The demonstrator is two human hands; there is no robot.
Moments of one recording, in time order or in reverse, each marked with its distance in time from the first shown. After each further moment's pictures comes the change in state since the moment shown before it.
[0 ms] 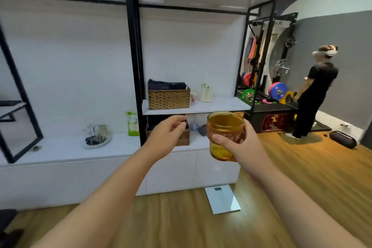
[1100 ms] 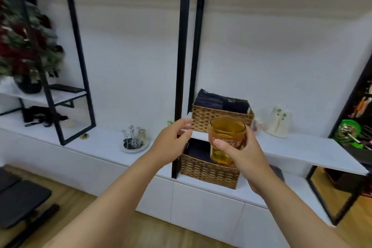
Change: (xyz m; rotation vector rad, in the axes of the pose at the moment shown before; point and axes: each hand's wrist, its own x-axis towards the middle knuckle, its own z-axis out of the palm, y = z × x) left_hand 0.320 -0.176 -0.032 0.082 0.321 -0.166; right_hand 0.413 0.136 0.164 0.072 -0.389 -0.024
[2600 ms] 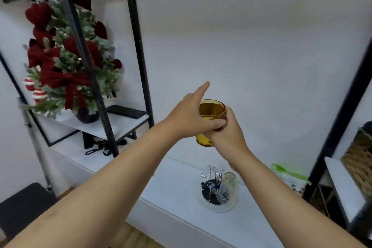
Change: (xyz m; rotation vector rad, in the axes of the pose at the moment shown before) left_hand 0.409 -0.308 -0.460 0.412 -0.002 -0.020; right_hand 0.462 -0.035 0.639 0.220 -0.225 -0.129
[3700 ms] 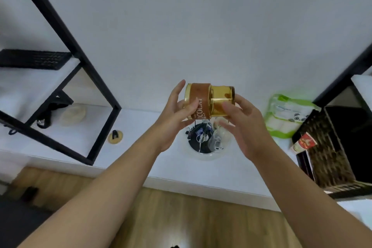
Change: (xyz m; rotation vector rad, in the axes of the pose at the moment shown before) left_hand 0.112 -0.268 0.216 -0.978 -0.376 -0.400; right_hand 0.071 0.261 -0.009 0.294 0.263 0.501
